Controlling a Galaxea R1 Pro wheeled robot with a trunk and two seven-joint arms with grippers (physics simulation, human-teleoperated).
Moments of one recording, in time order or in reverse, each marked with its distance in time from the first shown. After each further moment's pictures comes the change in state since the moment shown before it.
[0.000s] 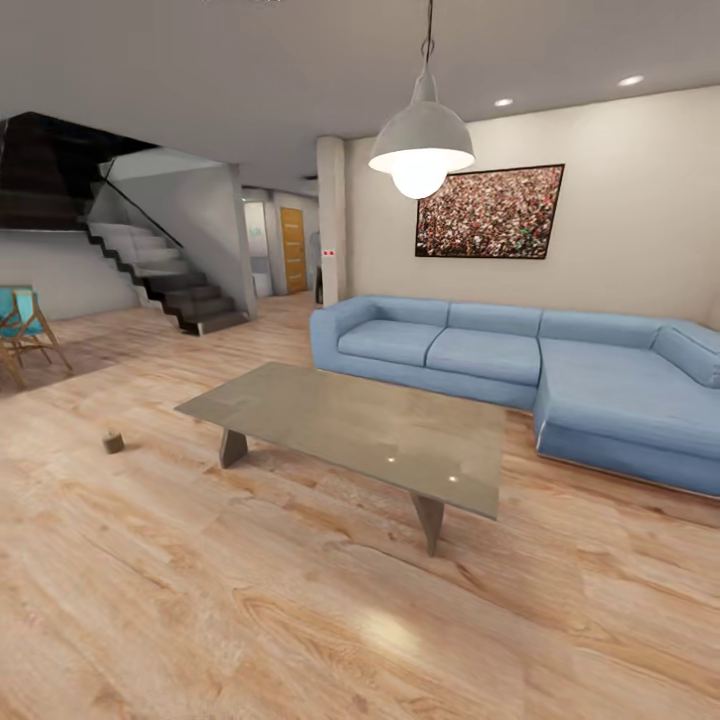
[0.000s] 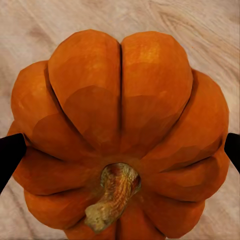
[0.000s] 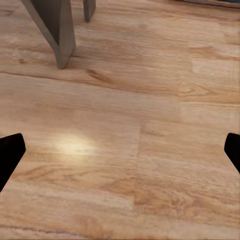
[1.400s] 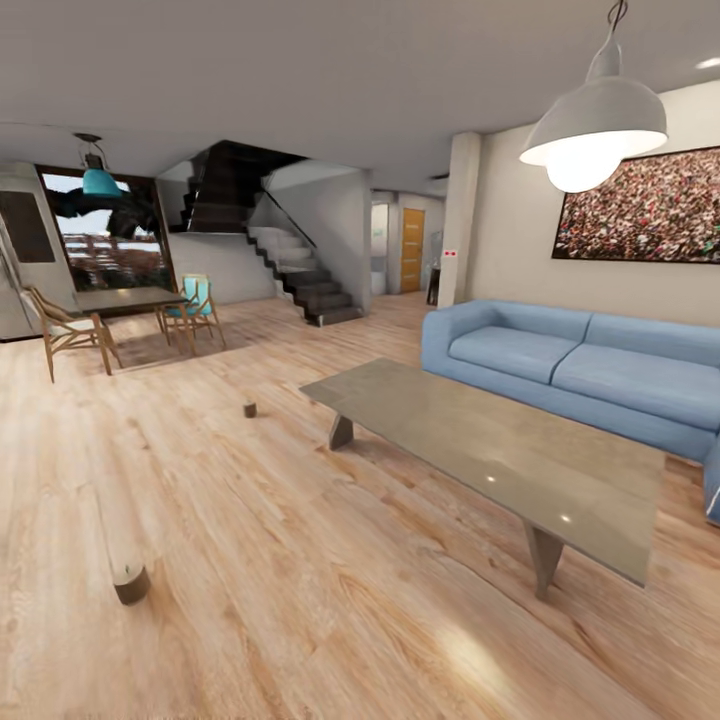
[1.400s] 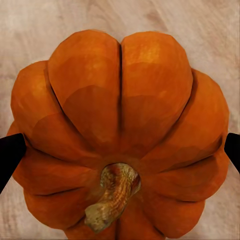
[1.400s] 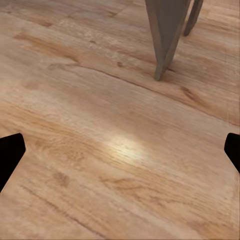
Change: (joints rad) left arm 0.000 0.015 -0.001 0.000 0.000 0.011 0.007; right arm 0.000 0.000 0.000 0.000 0.000 0.002 0.000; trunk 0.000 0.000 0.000
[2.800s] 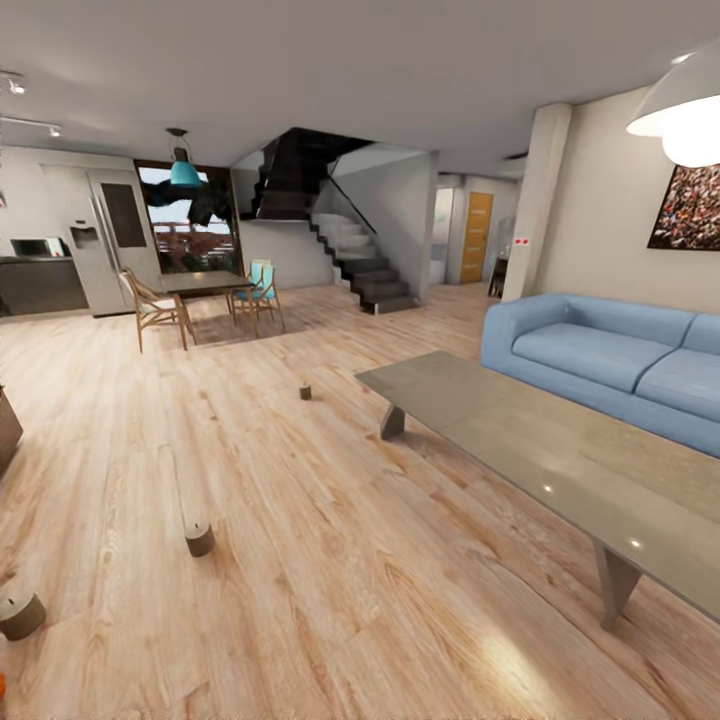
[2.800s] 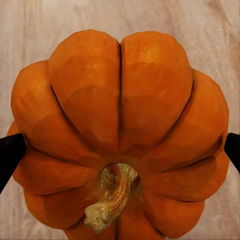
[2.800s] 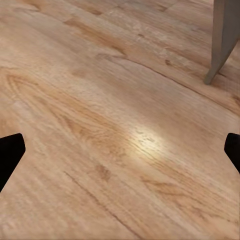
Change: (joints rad) left arm 0.000 0.000 -0.001 0.000 -0.001 0.002 0.000; right arm 0.000 0.001 0.000 0.001 0.000 0.008 0.000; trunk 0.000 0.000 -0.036
